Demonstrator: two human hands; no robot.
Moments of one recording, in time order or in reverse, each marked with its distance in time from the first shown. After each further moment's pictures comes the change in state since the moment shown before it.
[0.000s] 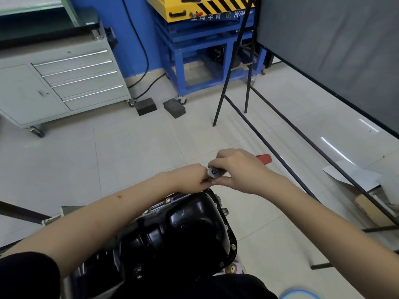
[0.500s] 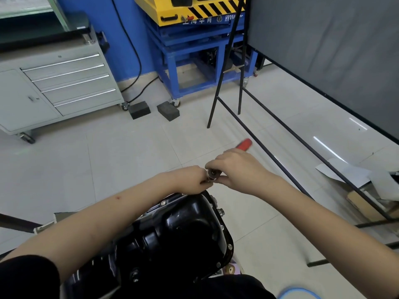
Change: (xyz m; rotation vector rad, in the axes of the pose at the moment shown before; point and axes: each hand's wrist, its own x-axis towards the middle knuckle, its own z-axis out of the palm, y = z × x) left_hand 0.006 0.008 -0.001 0.040 -0.059 -0.033; right_hand -0.005 0.007 0.002 -0.155 0.076 -0.053
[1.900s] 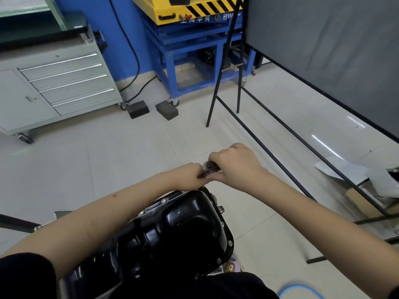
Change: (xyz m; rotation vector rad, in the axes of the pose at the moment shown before) left_hand -0.005 0.001 0.000 -0.131 0.056 -0.056; right_hand 0.003 -0.015 -0.001 -0.065 0.056 0.157
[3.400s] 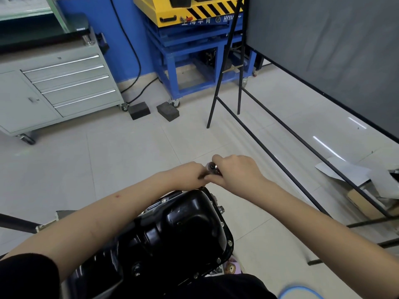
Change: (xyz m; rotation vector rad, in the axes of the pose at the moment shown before) left_hand -0.002 0.005 -0.004 0.123 -0.011 0.017; right_hand -0.008 -0.002 0.007 0.056 -0.042 0.085
